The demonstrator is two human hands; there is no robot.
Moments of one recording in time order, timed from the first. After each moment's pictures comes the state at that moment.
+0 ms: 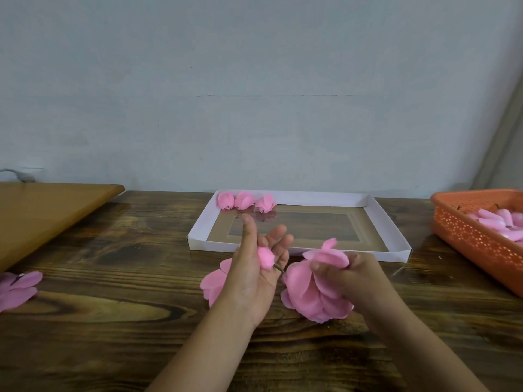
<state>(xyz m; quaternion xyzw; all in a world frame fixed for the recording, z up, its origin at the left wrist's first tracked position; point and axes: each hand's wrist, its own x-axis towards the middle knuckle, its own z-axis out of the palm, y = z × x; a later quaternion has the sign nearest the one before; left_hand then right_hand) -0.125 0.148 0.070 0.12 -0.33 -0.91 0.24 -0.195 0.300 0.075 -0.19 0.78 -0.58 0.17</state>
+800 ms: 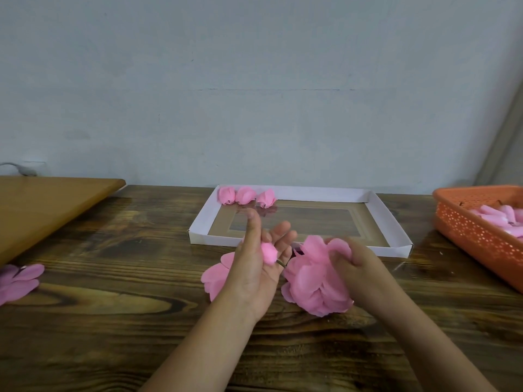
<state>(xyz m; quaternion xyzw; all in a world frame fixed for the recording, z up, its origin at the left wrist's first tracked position) -0.123 0.150 0.069 0.11 -0.35 -0.90 0.22 -0.203 0.306 0.072 -0.27 0.83 -0.47 0.10</state>
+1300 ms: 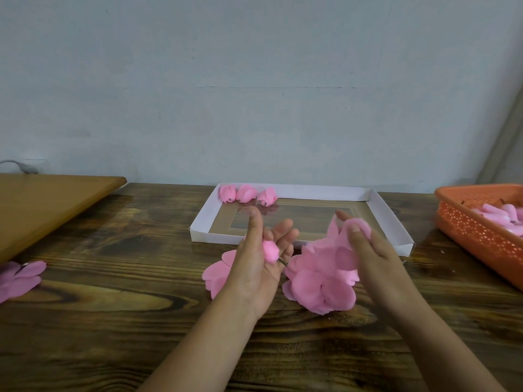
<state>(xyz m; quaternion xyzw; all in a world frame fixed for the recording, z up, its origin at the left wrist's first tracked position) -0.123 0.150 0.068 0.11 -0.36 -0.90 0.22 -0.194 0.313 0.080 -0.27 0.75 -0.60 0.04</state>
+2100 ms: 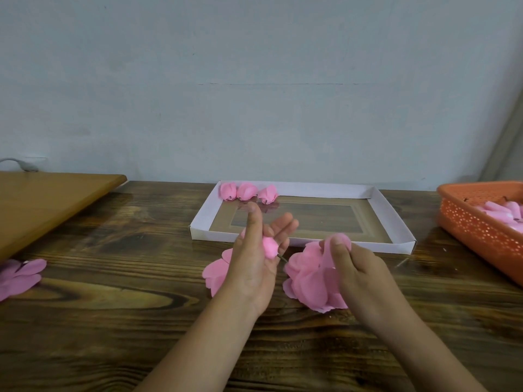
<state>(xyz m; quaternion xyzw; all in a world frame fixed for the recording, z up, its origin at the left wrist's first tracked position) -0.123 0.152 0.072 0.12 -0.40 -0.87 0.26 -0.175 0.307 0.073 -0.28 0.82 -0.49 0.01</state>
